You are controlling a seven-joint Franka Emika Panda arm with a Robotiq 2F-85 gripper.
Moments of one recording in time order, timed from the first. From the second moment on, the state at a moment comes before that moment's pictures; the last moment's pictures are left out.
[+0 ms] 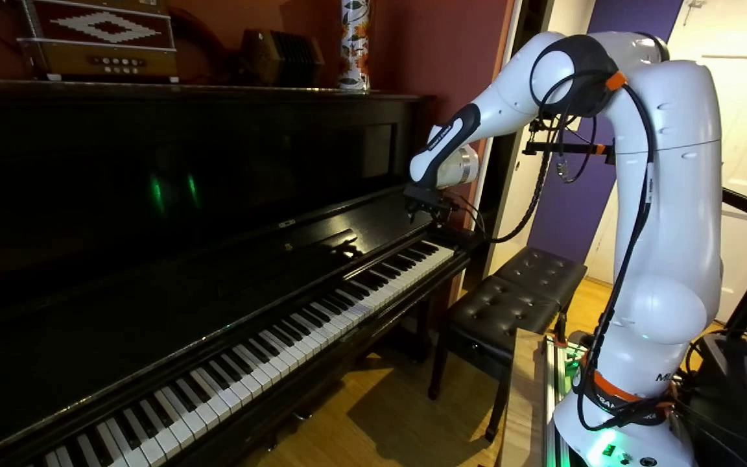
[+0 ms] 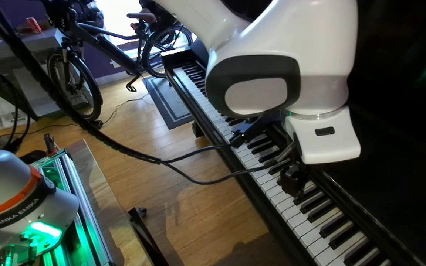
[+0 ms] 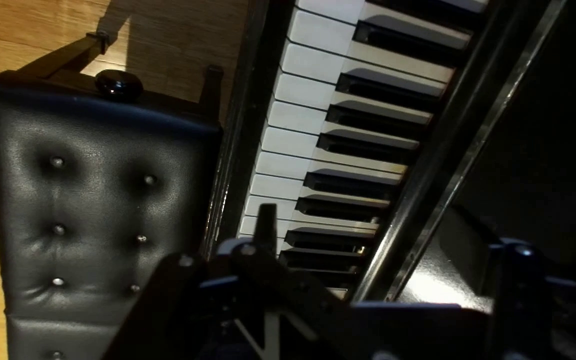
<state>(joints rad) -0.35 0.34 -0.35 -2.06 0.09 2.63 0.81</state>
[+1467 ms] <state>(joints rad) -0.39 0.71 -0.41 -1.78 0.27 2.66 1.00</state>
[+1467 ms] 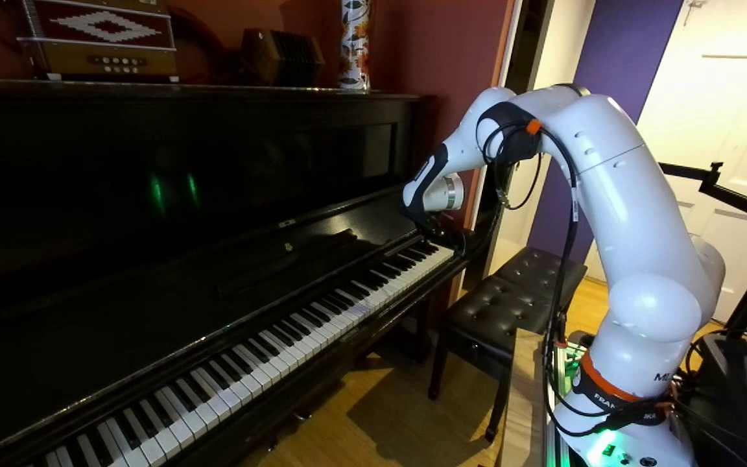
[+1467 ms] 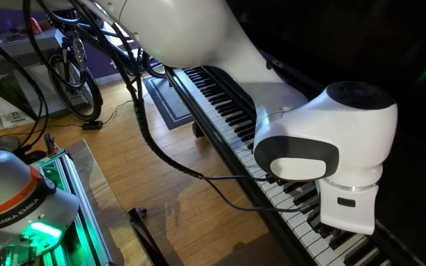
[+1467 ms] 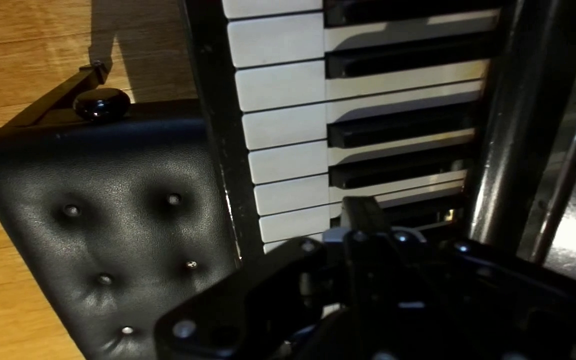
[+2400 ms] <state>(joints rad) -0.36 0.88 -0.47 -1.69 0.26 2.69 1.10</state>
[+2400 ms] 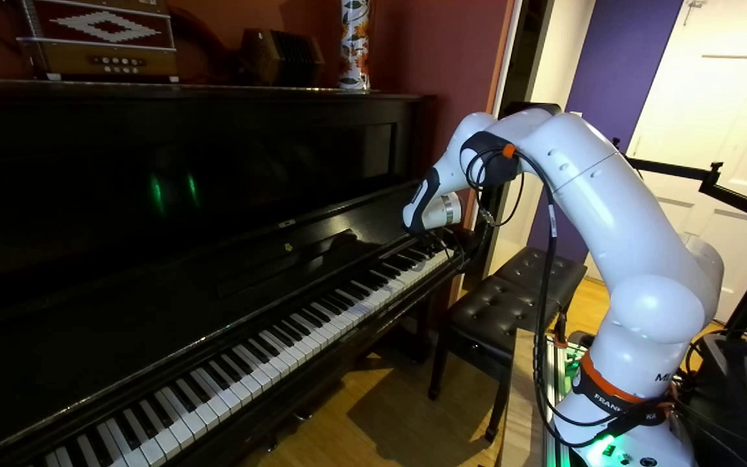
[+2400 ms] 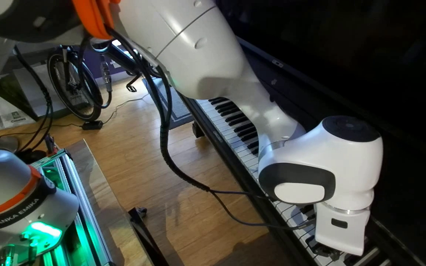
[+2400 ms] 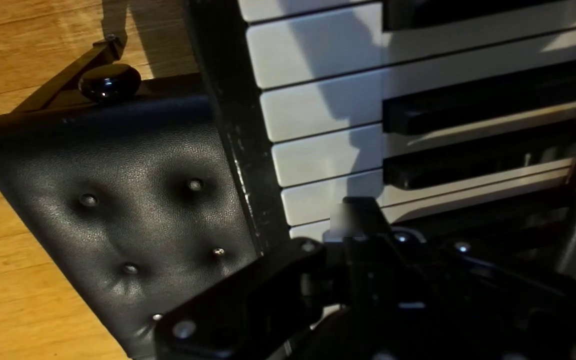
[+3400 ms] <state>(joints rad) -0.31 0.95 -0.53 -1.65 0.20 2.69 1.16</state>
